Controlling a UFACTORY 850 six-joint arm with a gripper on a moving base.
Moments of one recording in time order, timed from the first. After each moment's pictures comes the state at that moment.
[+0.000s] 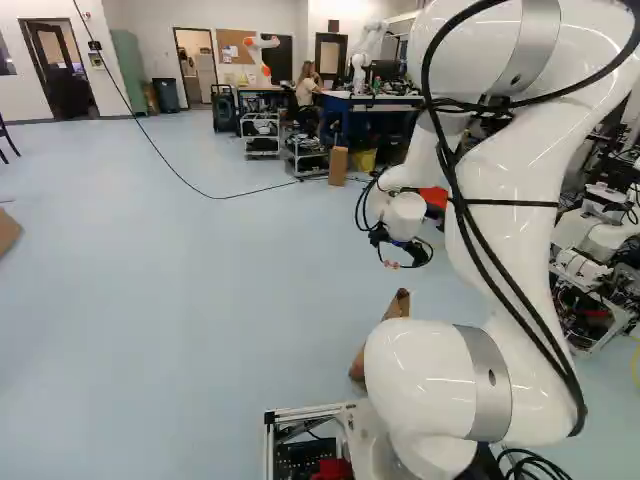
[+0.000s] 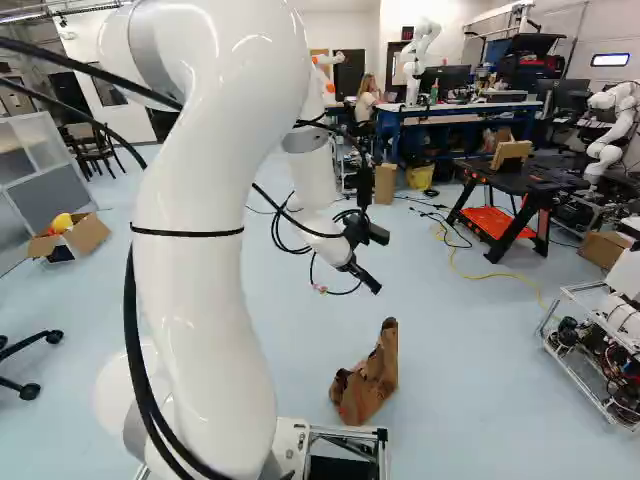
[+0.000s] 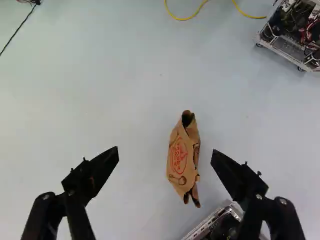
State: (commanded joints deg) arm -17.4 -25.9 -39.6 24.4 19.7 0.0
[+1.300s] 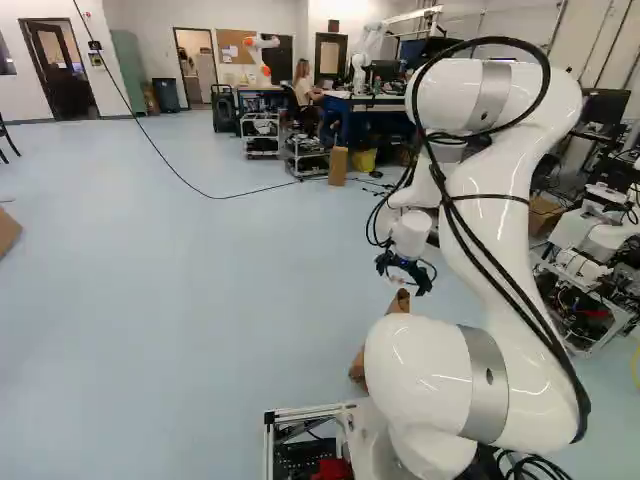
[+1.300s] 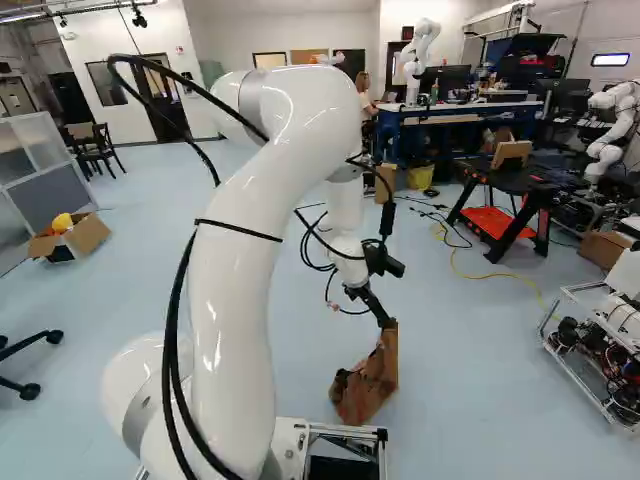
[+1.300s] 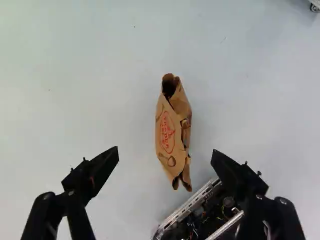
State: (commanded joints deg) arm -22.7 -41.7 -49.0 24.4 10.6 0.0
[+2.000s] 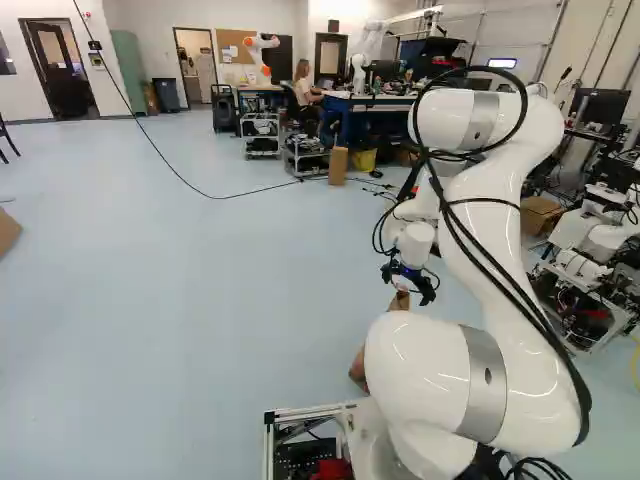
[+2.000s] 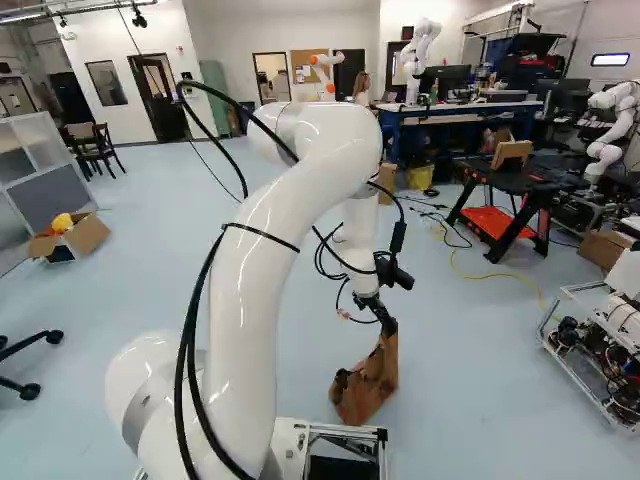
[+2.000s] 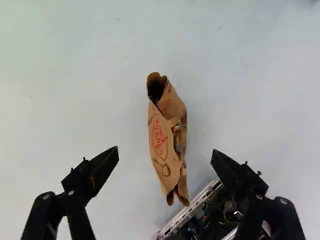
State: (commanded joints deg) arm -25.7 -50.5 -55.5 24.4 10.6 0.0
